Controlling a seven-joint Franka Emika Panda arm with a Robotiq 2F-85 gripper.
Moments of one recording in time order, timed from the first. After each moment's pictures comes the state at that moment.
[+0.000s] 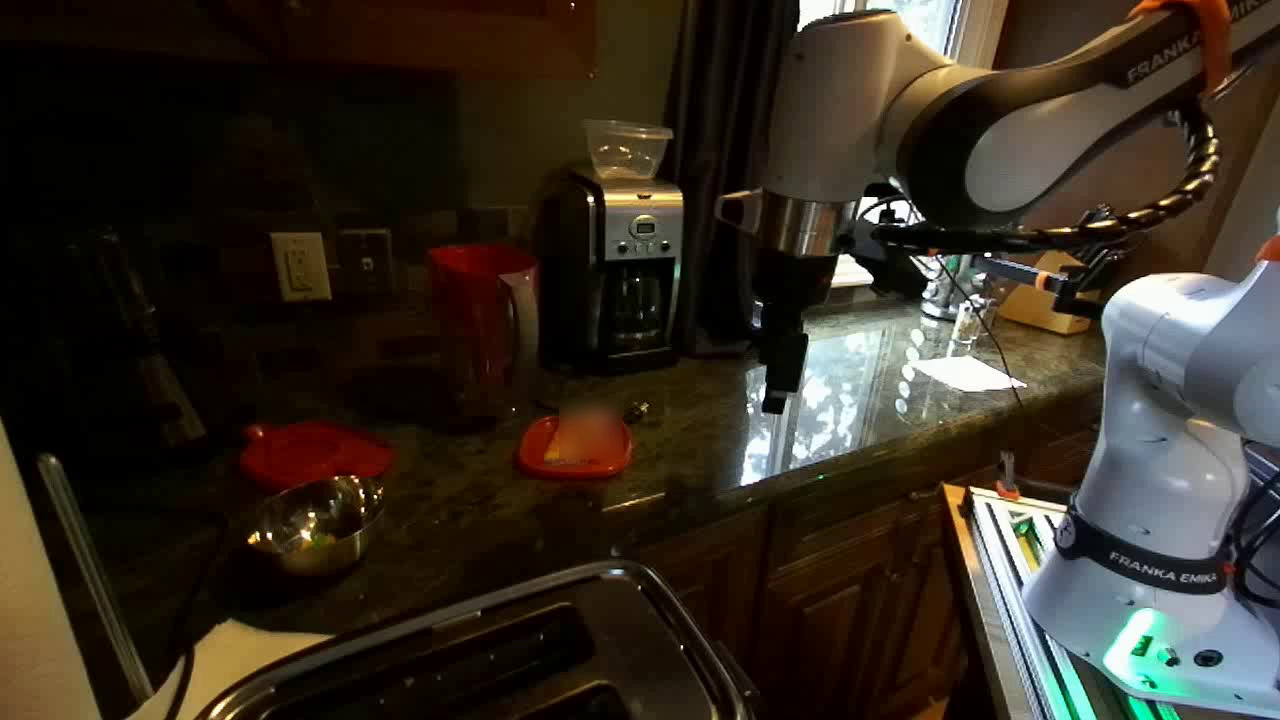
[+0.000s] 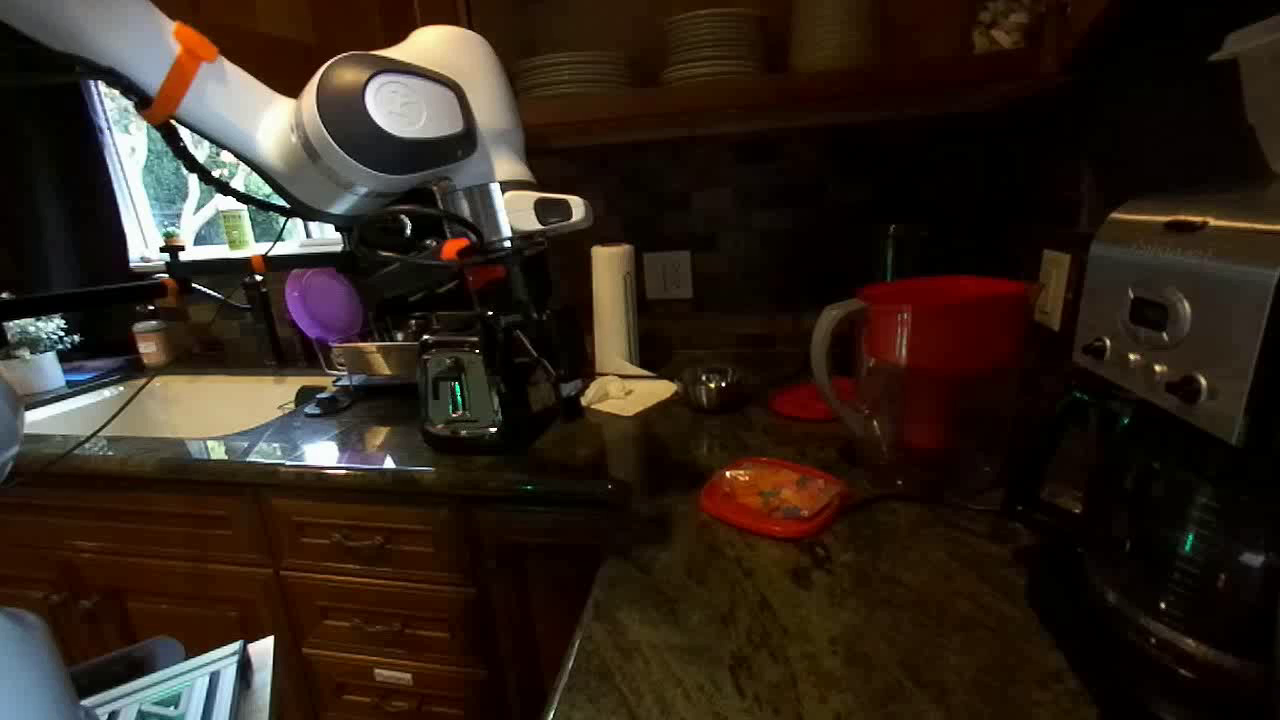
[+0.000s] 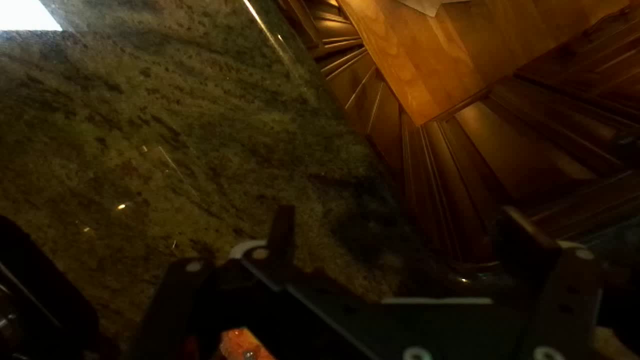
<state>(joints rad) 0.04 -0.51 0.21 -2.64 -0.14 2.20 0.07</state>
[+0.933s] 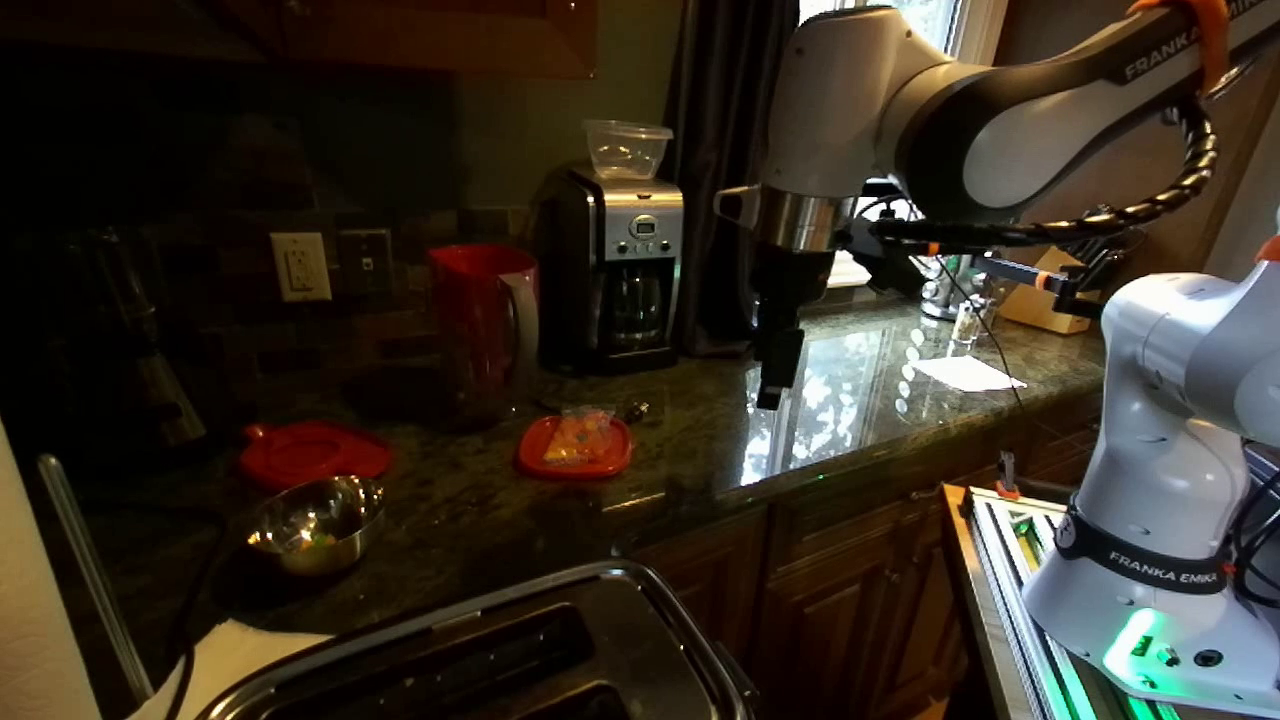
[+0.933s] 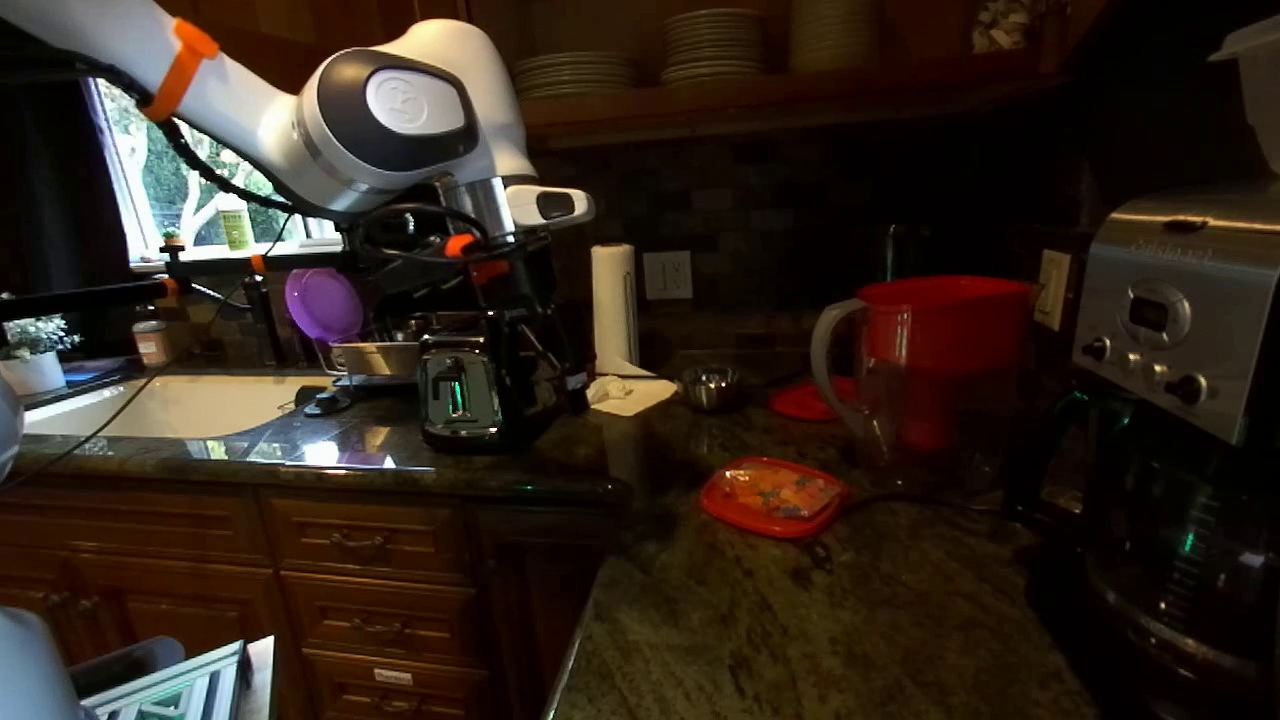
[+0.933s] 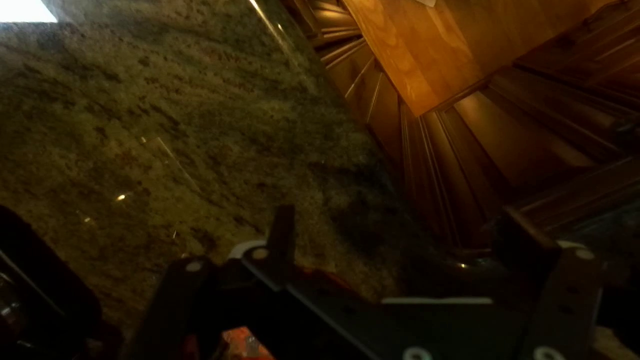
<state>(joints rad) 0.04 -0.51 0.20 -2.63 -0.14 2.22 0.07</state>
